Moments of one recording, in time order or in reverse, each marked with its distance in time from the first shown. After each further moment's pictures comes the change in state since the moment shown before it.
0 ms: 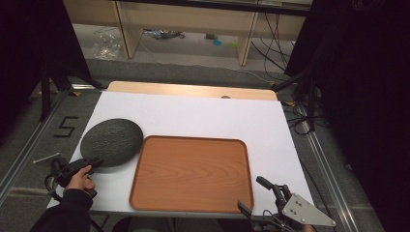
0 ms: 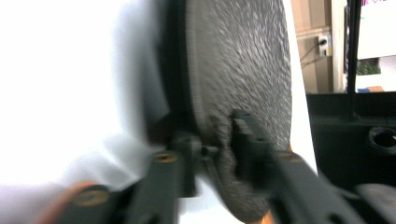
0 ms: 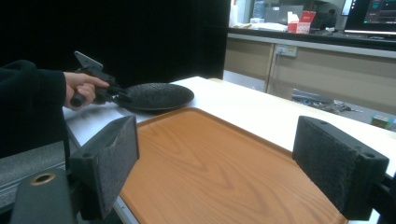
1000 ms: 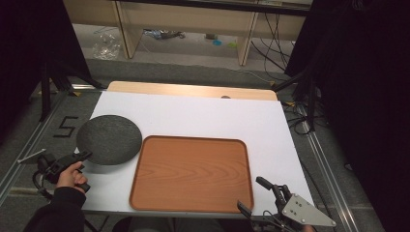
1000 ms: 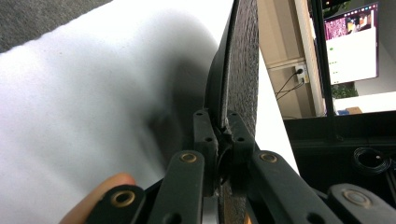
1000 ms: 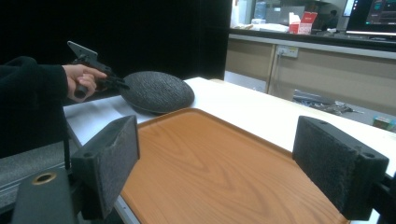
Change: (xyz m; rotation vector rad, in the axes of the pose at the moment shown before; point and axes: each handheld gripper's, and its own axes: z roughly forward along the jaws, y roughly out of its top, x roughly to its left) left arm -0.008 0.017 -0.015 -0.119 -0.043 0.015; right arm 0.001 0.001 -0.002 0.028 0.017 0.011
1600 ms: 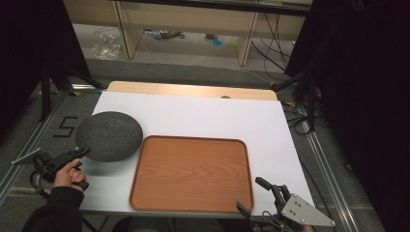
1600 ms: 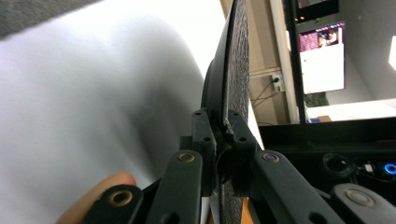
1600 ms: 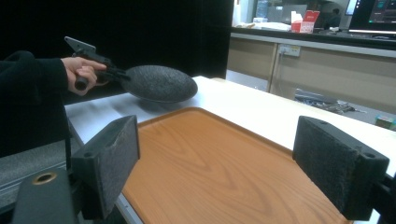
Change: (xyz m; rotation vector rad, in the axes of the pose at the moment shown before) left arm -0.014 -0.001 -0.008 -0.021 -0.053 -0.041; right arm 0.000 0.000 0.002 -0.020 0.010 -0.008
